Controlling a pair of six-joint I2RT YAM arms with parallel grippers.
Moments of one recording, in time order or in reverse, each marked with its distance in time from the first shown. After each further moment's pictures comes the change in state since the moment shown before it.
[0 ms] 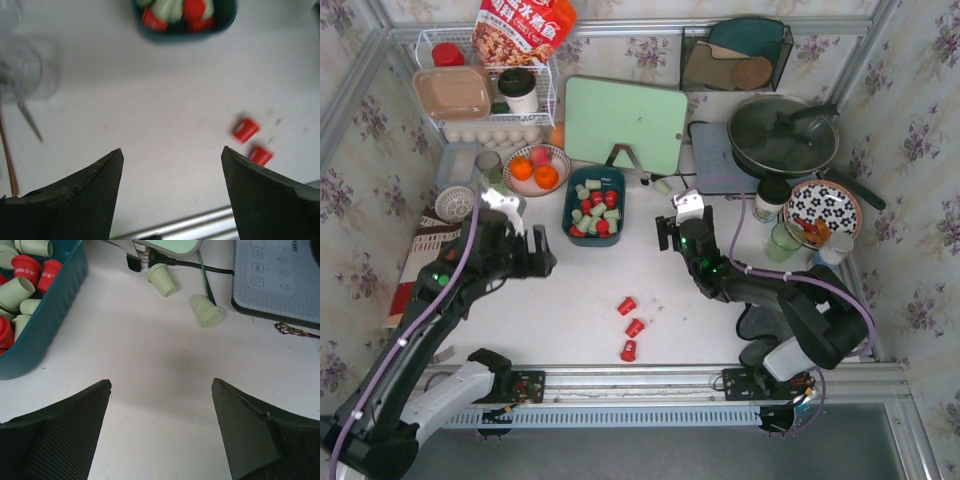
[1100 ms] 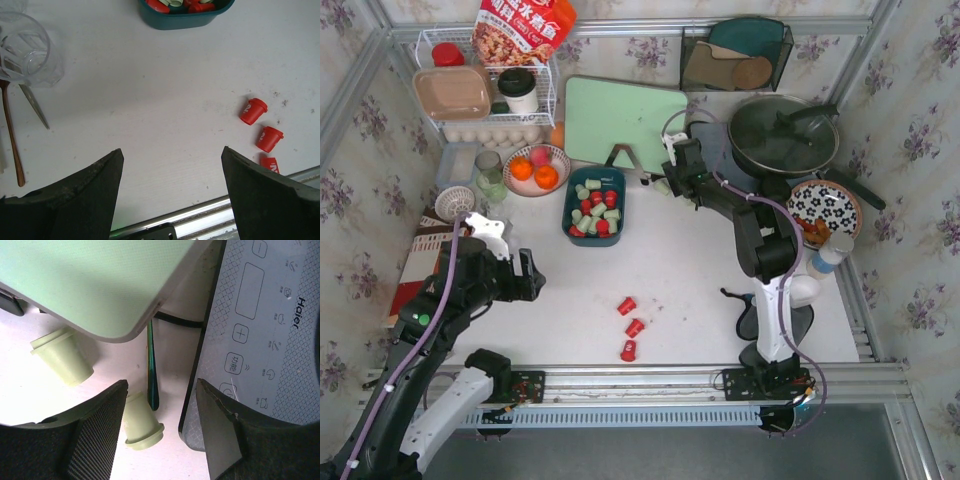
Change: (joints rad) left arm 0.057 -0.289 -0.179 -0.079 0.061 0.087; right arm -0.304 0.715 1.007 -0.662 -0.209 -0.249
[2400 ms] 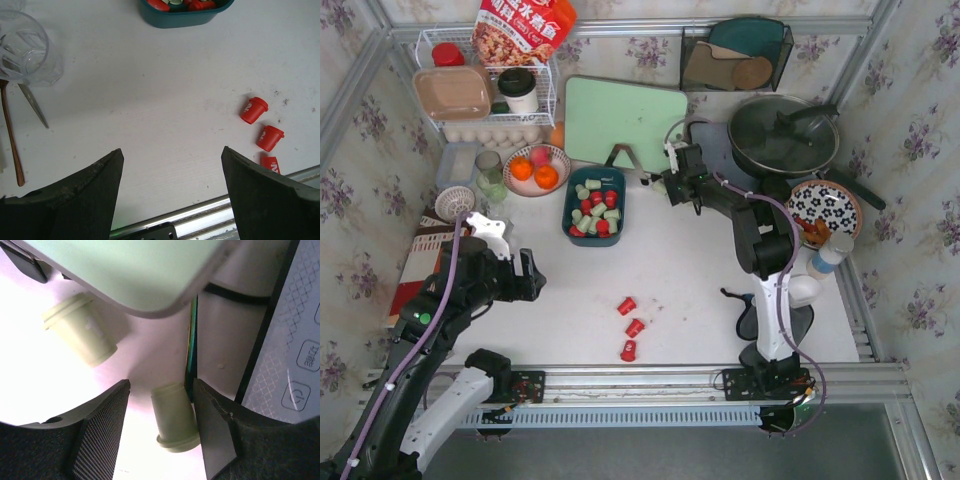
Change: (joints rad) left arm 0.000 0.006 -0.003 0.000 0.003 0.002; right arm -0.020 0.057 0.031 -0.107 -0.138 0.058
